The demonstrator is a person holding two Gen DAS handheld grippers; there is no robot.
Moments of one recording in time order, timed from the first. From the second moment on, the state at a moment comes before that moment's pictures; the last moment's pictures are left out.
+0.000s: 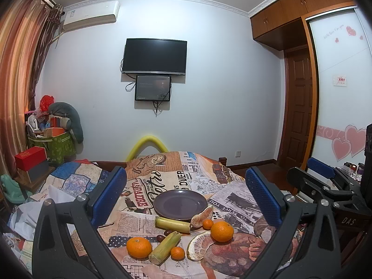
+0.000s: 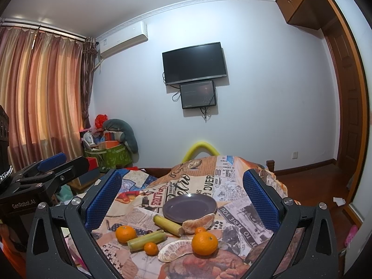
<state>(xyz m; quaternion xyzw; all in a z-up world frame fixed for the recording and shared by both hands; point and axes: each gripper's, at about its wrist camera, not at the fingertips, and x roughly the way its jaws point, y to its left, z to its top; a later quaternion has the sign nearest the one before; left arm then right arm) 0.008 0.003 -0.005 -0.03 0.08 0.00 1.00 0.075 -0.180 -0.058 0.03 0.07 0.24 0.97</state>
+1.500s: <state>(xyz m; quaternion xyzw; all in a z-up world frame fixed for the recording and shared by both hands) 0.156 0.133 -0.195 -0.05 0.41 0.02 0.91 0.202 -0.165 -0.199 -0.03 0.35 0.24 0.91</state>
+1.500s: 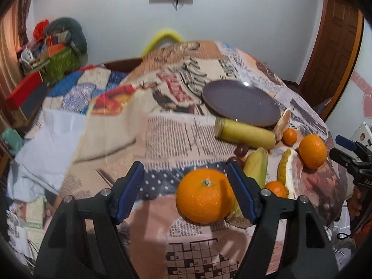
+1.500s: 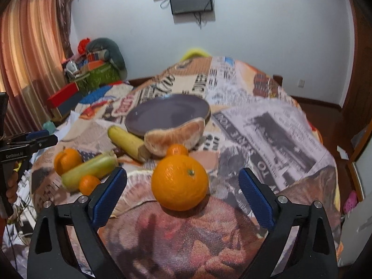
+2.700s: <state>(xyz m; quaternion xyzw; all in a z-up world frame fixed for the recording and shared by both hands) 0.174 0.117 -0.206 -0.08 0.43 0.01 0.90 0.226 -0.153 -0.224 -0.02 0.41 0.26 0.88</state>
